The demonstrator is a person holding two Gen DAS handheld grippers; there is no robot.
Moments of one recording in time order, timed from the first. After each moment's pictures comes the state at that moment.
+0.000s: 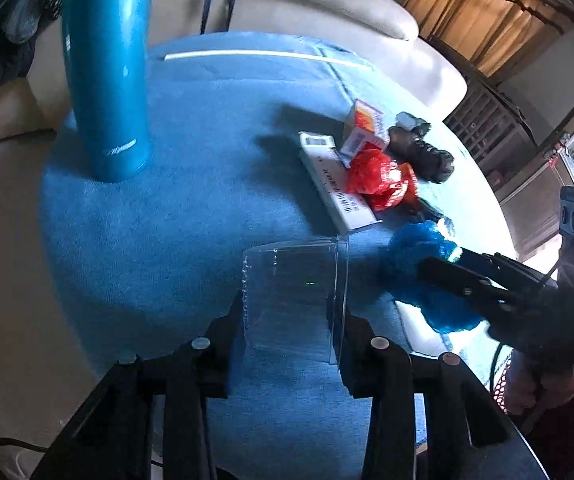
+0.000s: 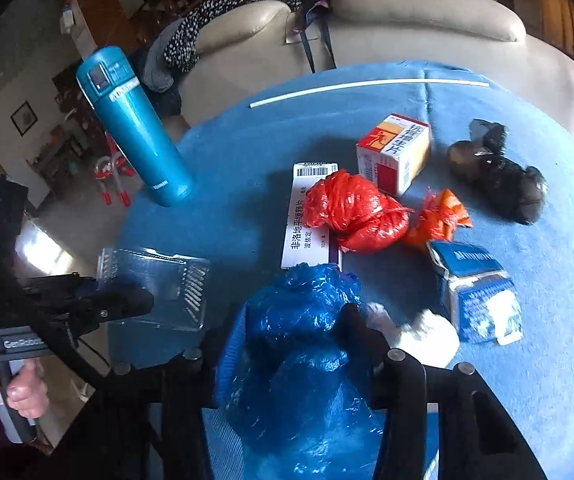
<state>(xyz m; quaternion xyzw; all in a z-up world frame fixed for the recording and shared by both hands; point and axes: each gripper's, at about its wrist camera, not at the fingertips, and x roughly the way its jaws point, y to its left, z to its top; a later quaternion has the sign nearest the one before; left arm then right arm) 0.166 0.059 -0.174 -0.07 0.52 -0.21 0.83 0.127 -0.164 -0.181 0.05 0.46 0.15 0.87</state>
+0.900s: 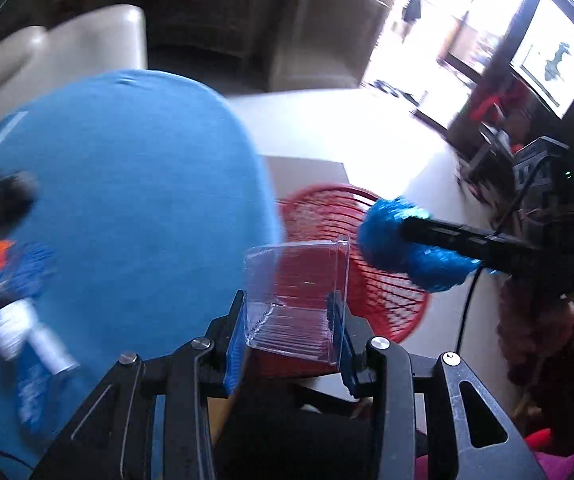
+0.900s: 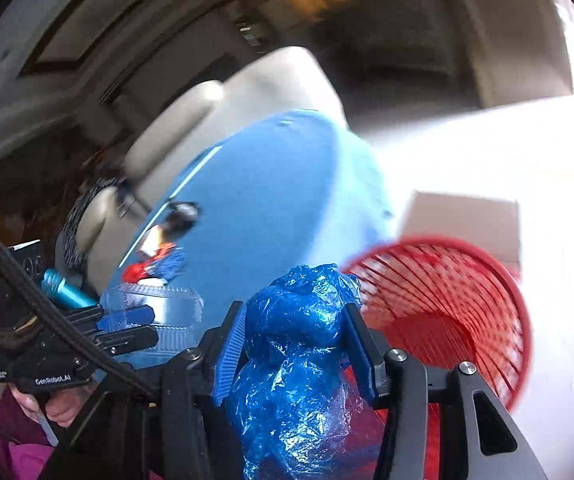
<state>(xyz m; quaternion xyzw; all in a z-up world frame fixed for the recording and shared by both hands) -0.018 -0.291 -0.147 0.22 0.46 -0.55 0.66 -0.212 -0.466 -0.169 0.34 0.32 -0.14 0.87</state>
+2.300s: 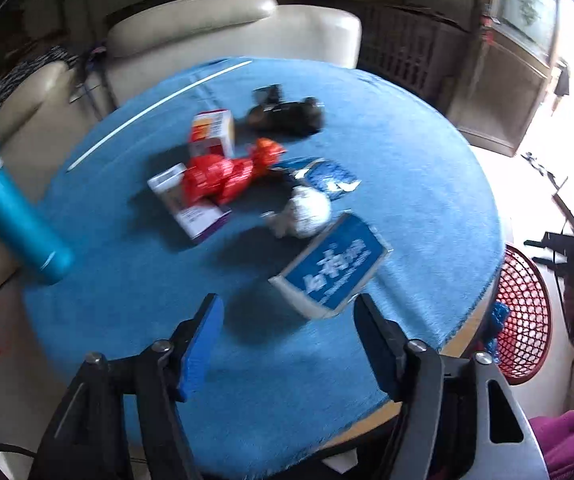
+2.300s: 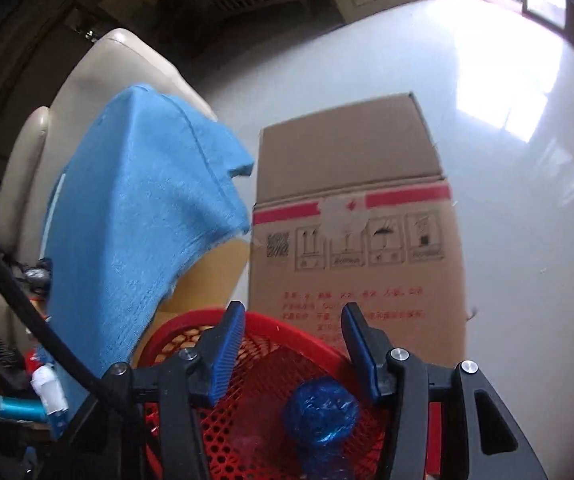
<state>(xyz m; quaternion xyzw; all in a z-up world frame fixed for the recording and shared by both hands) 0.080 -0.086 -0.146 0.15 0.45 -0.30 0.83 -0.169 -0.549 -0.247 0.43 0.39 -0.32 0.75</state>
